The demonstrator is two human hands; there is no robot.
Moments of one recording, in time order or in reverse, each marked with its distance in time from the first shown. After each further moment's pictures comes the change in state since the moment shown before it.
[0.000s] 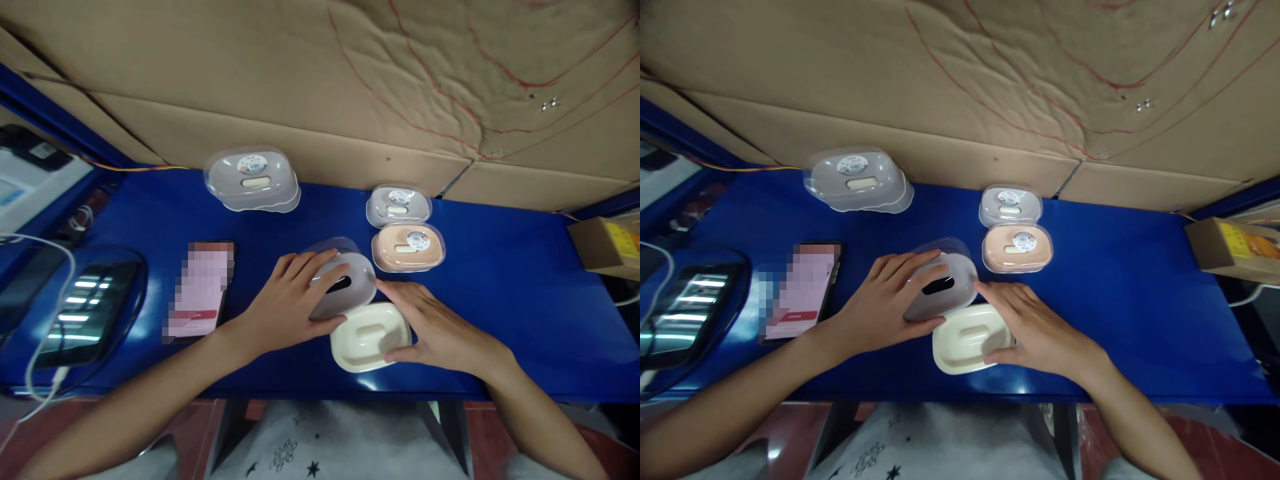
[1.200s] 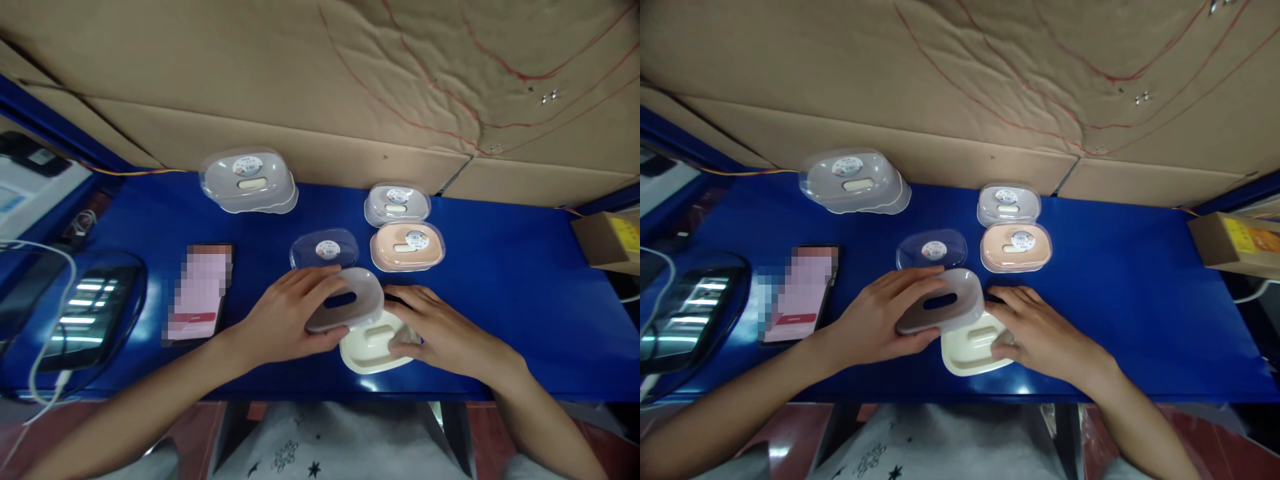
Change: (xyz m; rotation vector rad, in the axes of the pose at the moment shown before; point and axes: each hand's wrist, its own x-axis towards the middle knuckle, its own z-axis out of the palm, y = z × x) left_hand -0.001 0.006 -0.006 -0.241 -0.023 0.012; right_hand -0.006 -0.002 -0.001 -0.062 -0.019 0.044
